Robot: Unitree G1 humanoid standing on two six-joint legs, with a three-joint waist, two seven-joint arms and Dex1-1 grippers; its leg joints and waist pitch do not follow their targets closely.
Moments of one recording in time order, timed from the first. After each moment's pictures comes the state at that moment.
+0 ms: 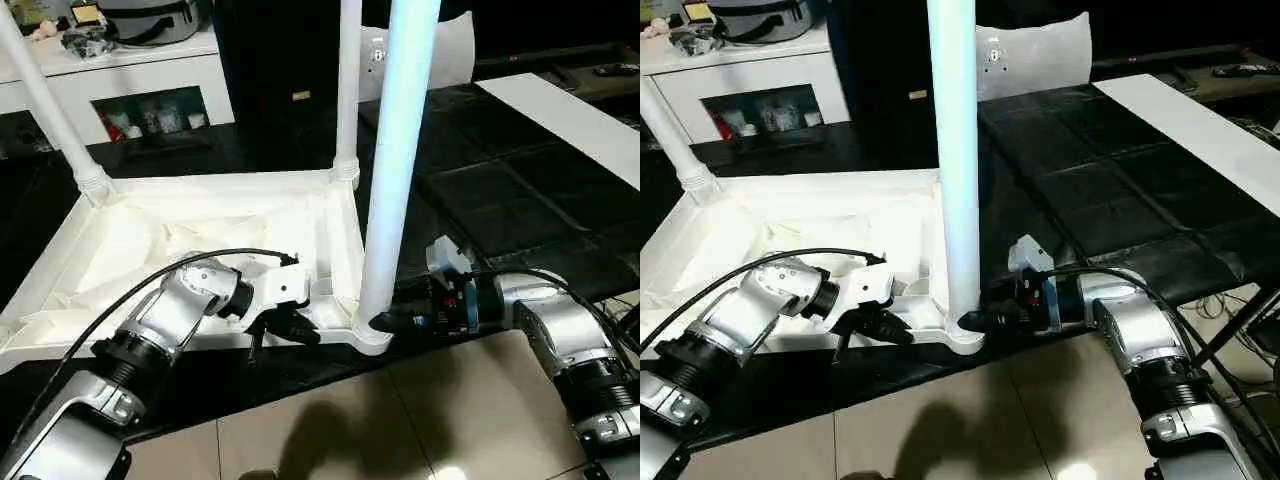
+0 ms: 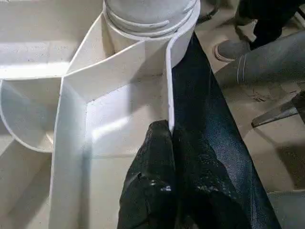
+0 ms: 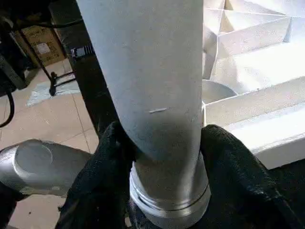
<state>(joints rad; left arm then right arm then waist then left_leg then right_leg) -0.59 0.45 -0.44 0.44 0.05 0.14 -1.32 -0.48 -0.46 0.19 0.45 0.24 0.21 1.36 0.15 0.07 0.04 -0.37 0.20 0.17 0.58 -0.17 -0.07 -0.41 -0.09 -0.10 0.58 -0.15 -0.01</state>
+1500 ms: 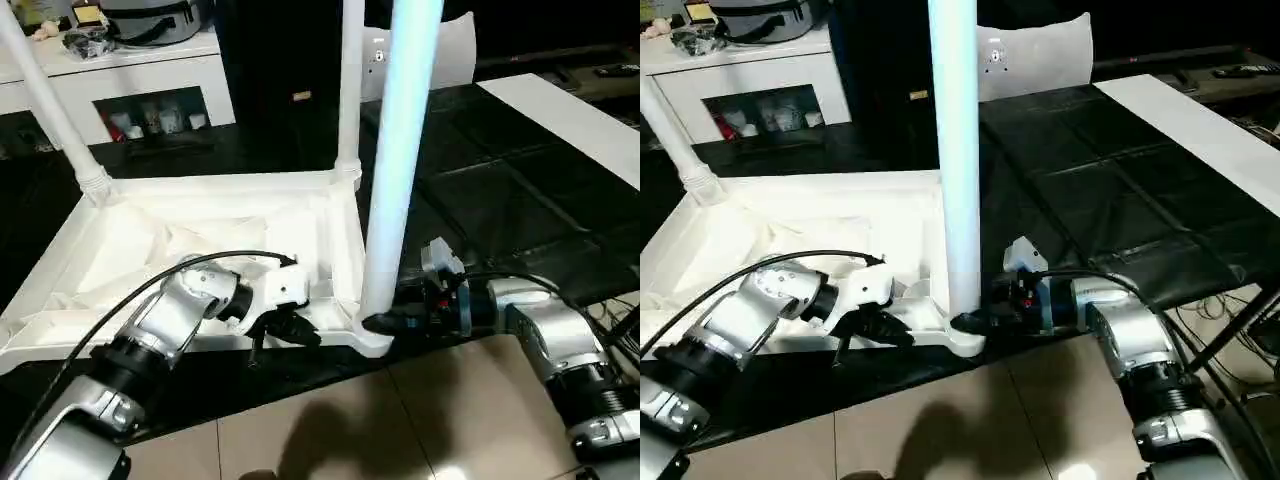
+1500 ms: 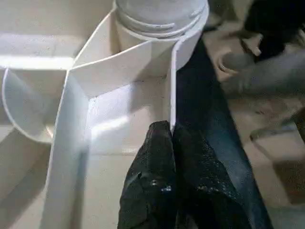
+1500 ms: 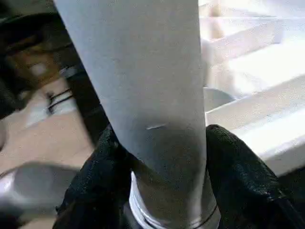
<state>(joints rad) -0.56 0.41 -0.38 0.41 0.04 0.27 -1.24 -0.46 -0.37 0.14 0.43 0.24 0.28 1.21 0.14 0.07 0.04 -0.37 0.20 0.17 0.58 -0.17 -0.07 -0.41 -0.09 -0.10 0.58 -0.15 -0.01</state>
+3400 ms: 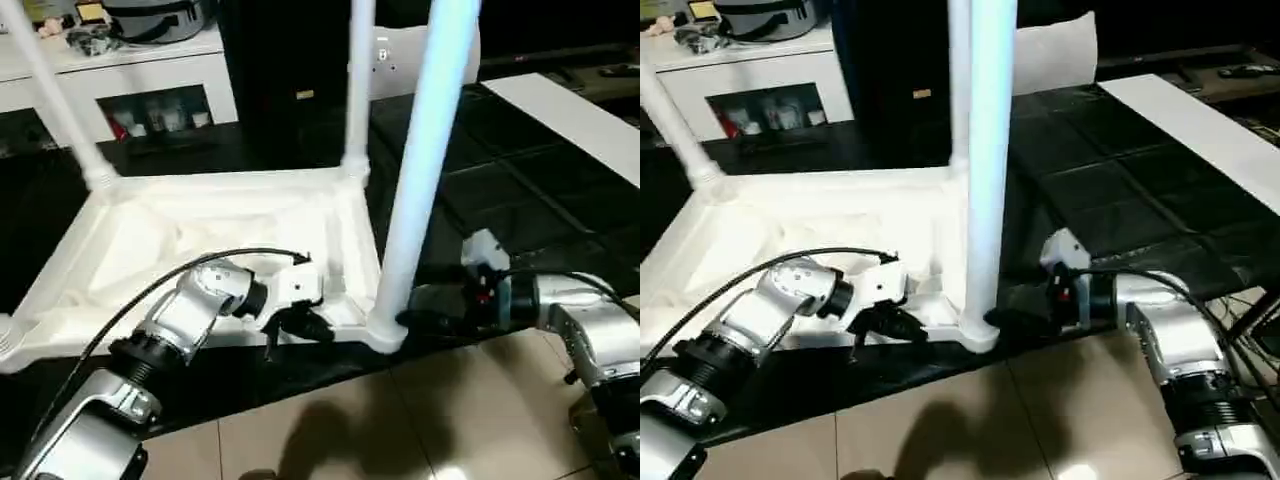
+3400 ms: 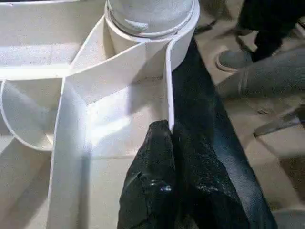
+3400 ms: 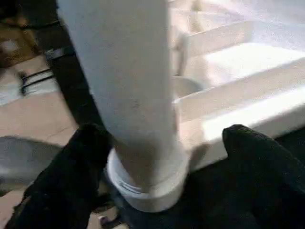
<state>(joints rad) -0.61 0.39 -0.45 0.48 0.06 0.13 -1.31 -0.41 -0.55 0.13 0.35 0.26 0.22 1.33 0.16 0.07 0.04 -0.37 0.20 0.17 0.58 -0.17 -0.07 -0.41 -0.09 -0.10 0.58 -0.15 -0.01</state>
